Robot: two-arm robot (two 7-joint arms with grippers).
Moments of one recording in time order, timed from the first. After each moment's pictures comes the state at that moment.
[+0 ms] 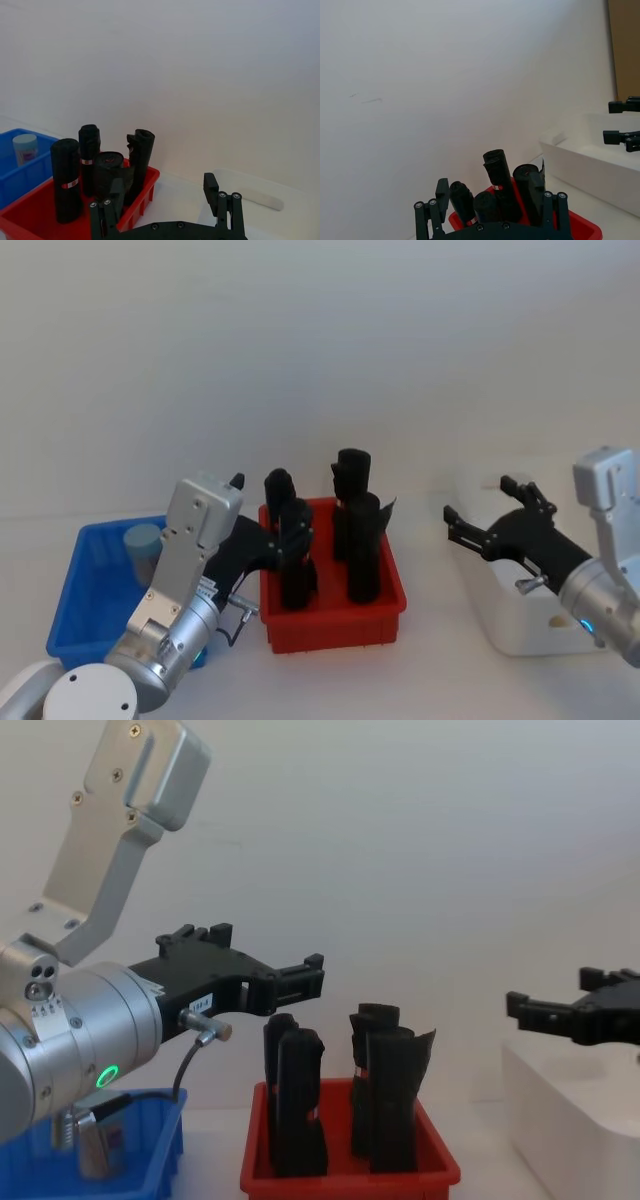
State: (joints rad) left arm -0.24 0.38 0.45 -1.63 -0.20 0.01 -0.01; right arm 0.24 0.29 -0.21 -1.43 0.20 0.00 0.30
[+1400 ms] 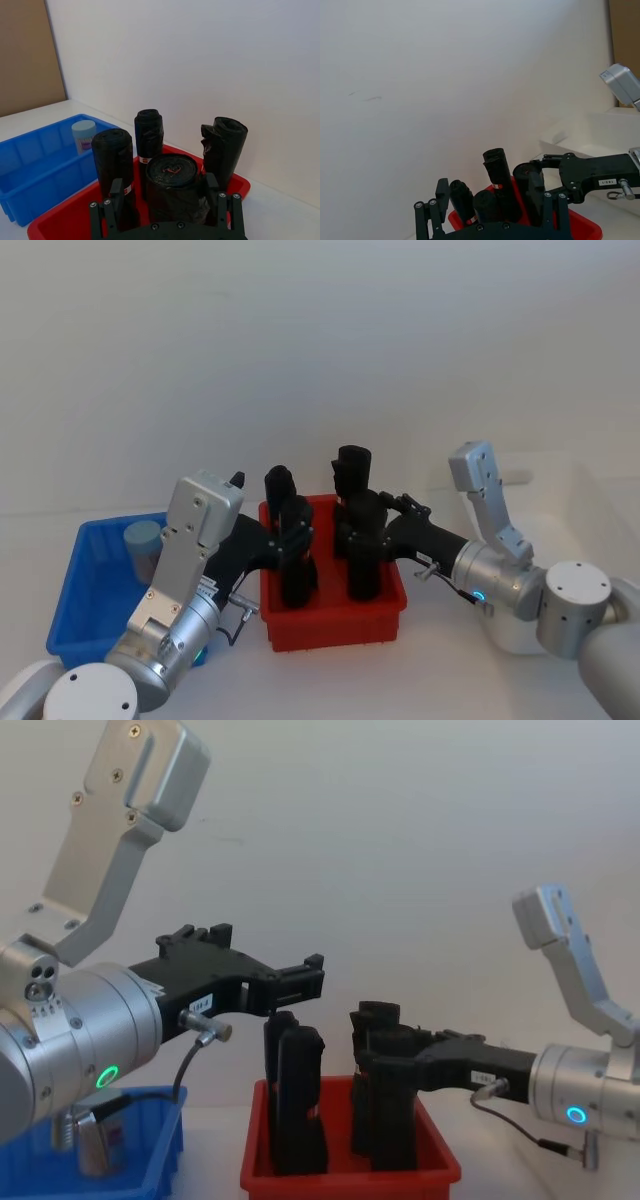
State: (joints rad) left arm -0.24 0.38 0.45 -1.63 -0.20 0.01 -0.01; right arm 0.75 0.06 -0.33 -0.53 0.23 -0.27 0.66
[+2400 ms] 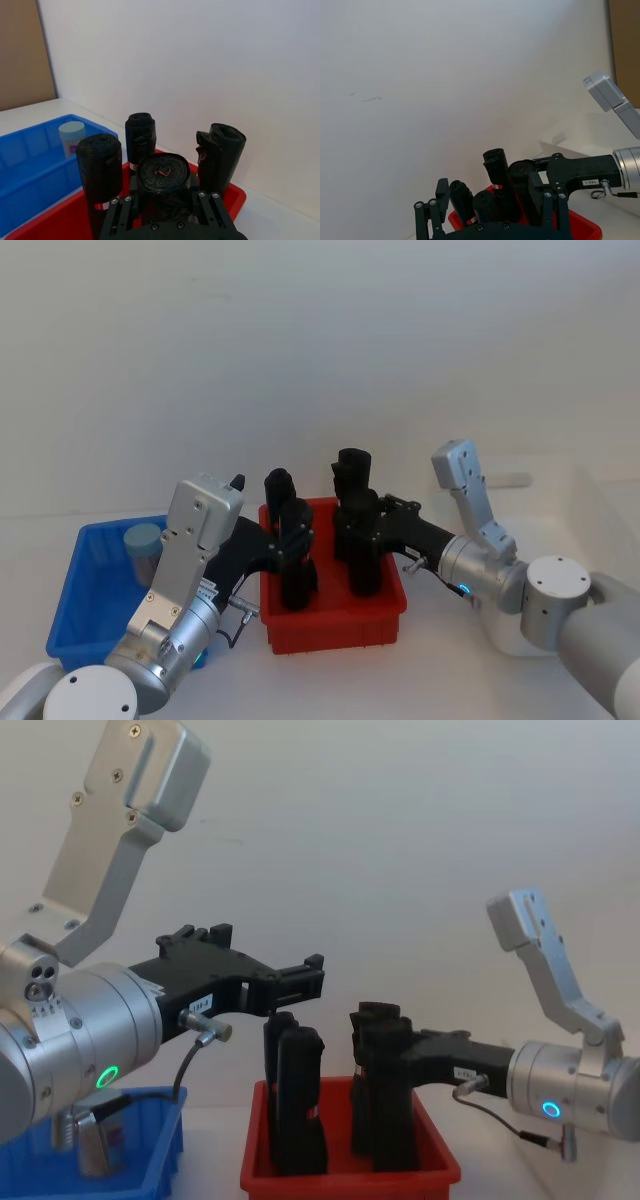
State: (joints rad) left arm -0.24 0.38 0.45 -1.63 -0.20 0.01 -0.01; right arm 0.92 -0.02 -0.35 -0.20 0.21 -0.44 0.65
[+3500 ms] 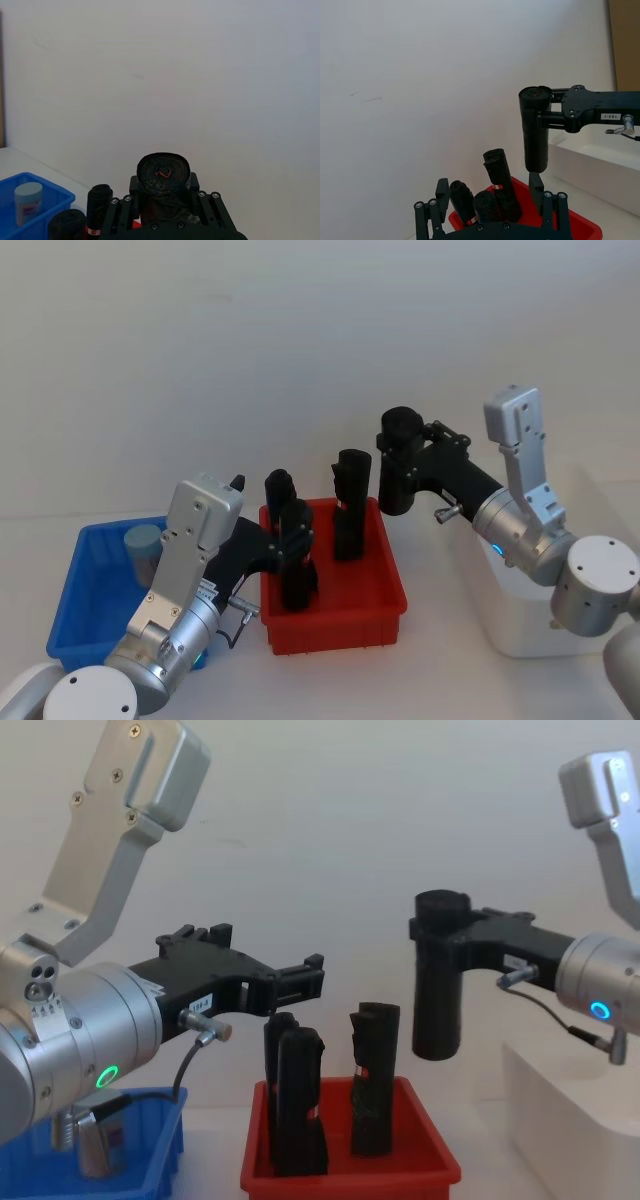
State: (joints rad) left arm -0.24 0.38 0.45 -1.63 -0.20 0.01 -0.01; right arm 0.59 0.12 -0.31 -0.98 0.16 -0.24 0.38
